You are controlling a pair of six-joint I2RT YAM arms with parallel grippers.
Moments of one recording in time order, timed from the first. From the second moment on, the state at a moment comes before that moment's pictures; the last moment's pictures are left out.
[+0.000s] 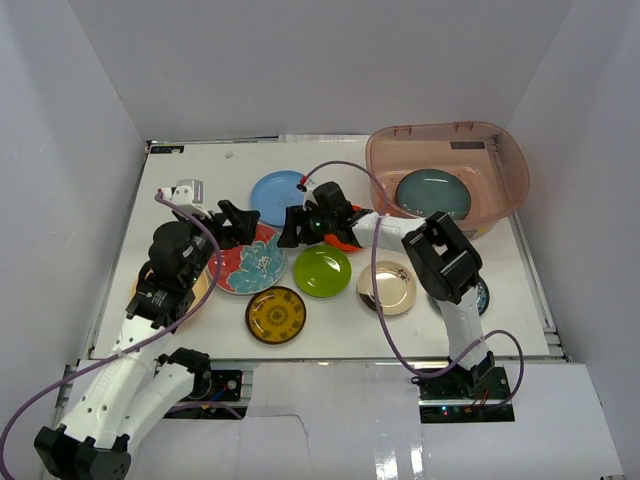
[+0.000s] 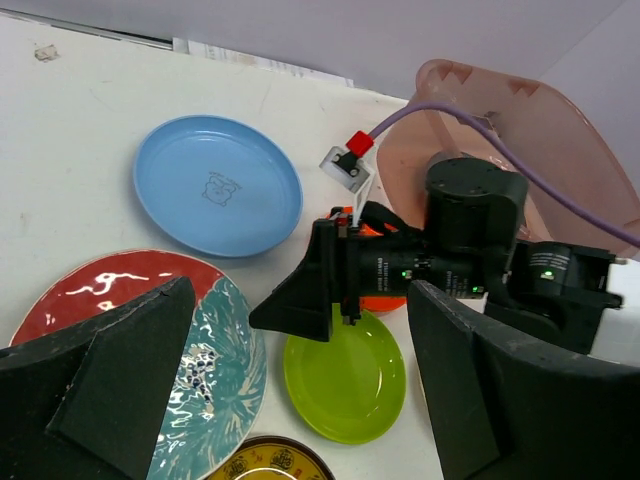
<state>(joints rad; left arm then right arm) -0.36 0.72 0.76 -0.14 -0.04 -0.43 0.74 2.07 1.37 0.09 -0.41 0.47</state>
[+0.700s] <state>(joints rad) -0.36 0.75 0.75 -0.14 -0.05 -0.43 0.76 2.28 1.40 0.37 -0.54 0.82</state>
